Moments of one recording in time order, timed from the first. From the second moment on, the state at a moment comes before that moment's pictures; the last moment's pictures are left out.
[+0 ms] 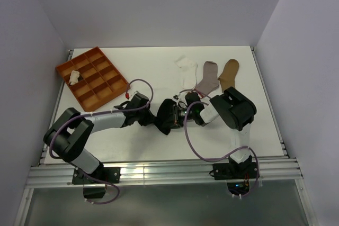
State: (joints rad) left arm -0.68 1.56 0.69 -0.05 -0.01 -1.18; right arm 0.55 2.01 0.66 0.70 -0.91 0.96
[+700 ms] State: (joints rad) left arm -0.70 1.72 0.98 -0.34 -0.02 -0.98; right arm 0.84 1.45 0.65 0.17 -0.08 0.45
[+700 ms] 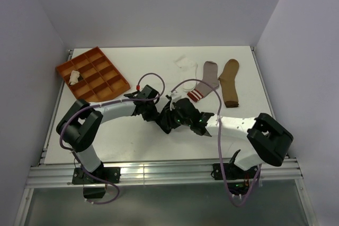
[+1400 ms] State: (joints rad) left arm -0.70 1.73 1.00 -0.38 -0.02 -0.94; right arm 1.08 1.63 0.79 0.08 0.28 0.28
